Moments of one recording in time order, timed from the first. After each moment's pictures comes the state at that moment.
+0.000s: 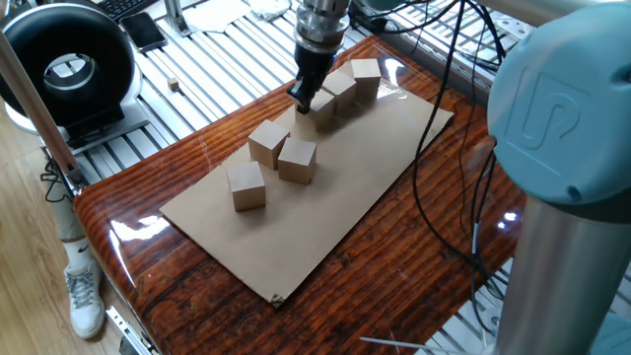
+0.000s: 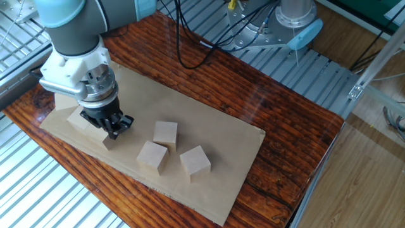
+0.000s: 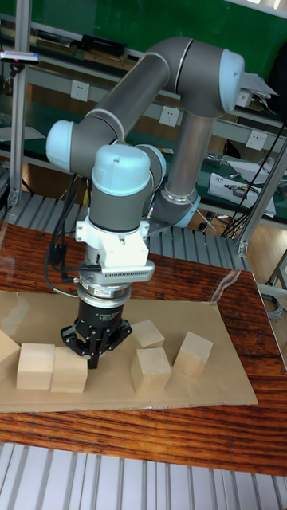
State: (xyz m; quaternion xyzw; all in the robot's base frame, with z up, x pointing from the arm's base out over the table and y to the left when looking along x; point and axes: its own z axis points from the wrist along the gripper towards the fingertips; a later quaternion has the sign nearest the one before) arm 0.646 -0.054 0.046 -0.18 0.98 0.02 0.05
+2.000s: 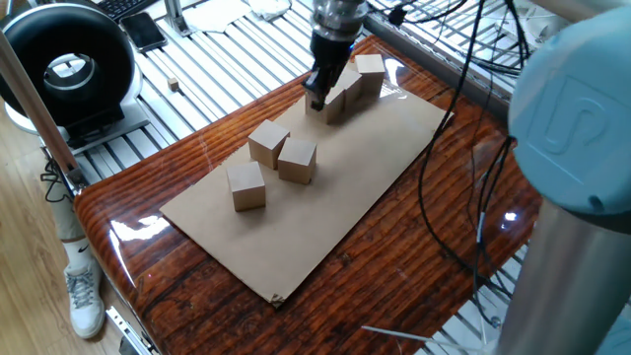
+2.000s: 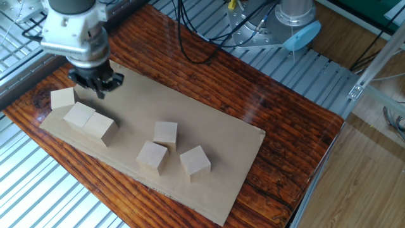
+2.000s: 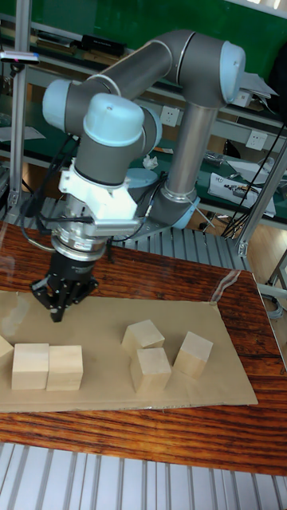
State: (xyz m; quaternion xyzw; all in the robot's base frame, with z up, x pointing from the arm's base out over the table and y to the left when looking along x) arm 0.590 -0.148 0.099 -0.30 0.95 -0.06 0.01
